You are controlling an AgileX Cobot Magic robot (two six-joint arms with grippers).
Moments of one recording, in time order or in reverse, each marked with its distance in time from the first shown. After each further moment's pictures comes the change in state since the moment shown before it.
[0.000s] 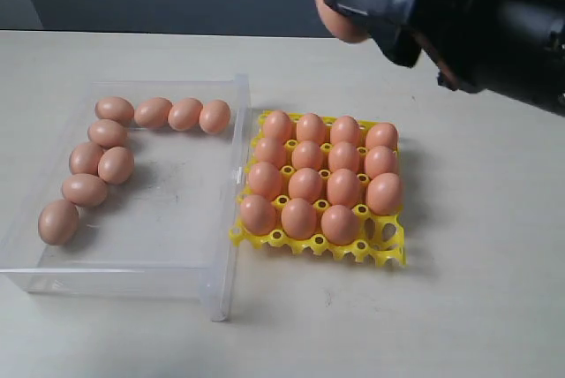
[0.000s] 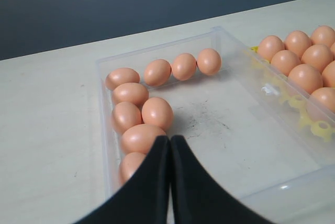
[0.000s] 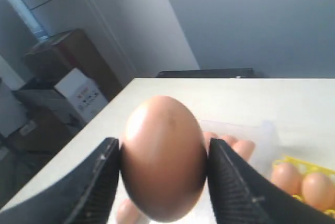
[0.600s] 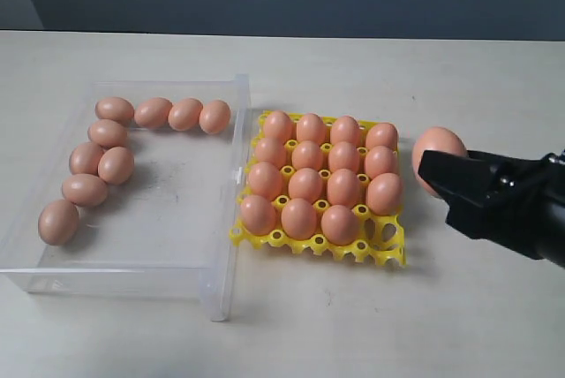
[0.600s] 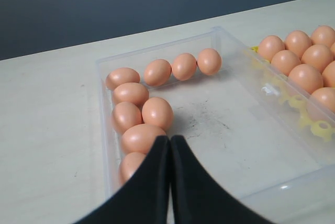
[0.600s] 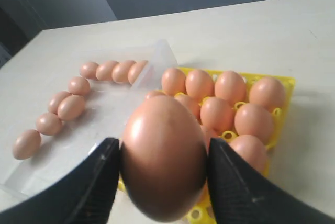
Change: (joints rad) left arm 0.000 0.000 0.000 0.000 0.000 0.000; right arm 0.000 -0.198 0.421 -0.035 0.159 0.067
